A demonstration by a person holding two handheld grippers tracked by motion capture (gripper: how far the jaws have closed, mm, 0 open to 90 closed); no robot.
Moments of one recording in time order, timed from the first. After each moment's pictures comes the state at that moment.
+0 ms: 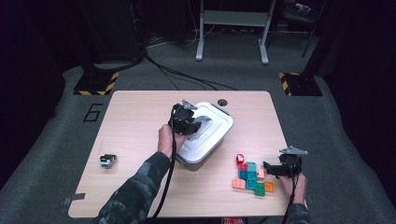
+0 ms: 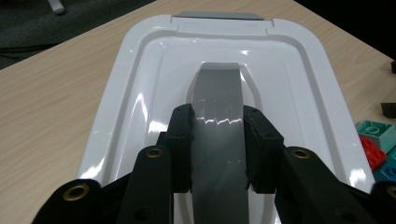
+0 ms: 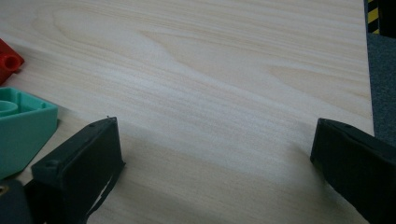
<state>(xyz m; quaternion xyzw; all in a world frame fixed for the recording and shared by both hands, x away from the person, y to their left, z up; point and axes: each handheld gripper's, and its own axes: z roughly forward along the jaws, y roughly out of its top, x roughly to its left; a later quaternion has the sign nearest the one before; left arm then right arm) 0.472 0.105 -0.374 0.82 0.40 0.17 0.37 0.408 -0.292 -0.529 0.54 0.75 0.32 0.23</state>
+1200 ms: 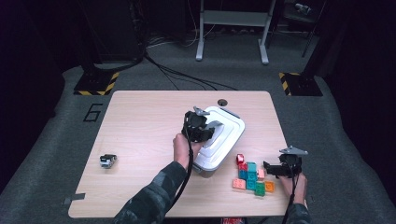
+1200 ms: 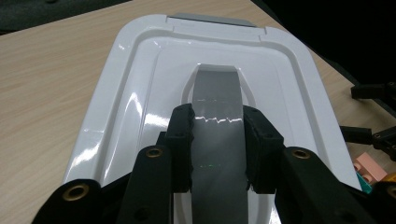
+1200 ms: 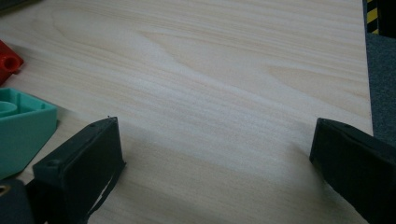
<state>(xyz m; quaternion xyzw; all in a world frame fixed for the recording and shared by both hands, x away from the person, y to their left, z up) 0.447 0.063 -0.378 0.79 0.44 0.15 0.40 0.408 -0.292 -0.529 0.54 0.75 0.32 0.23</state>
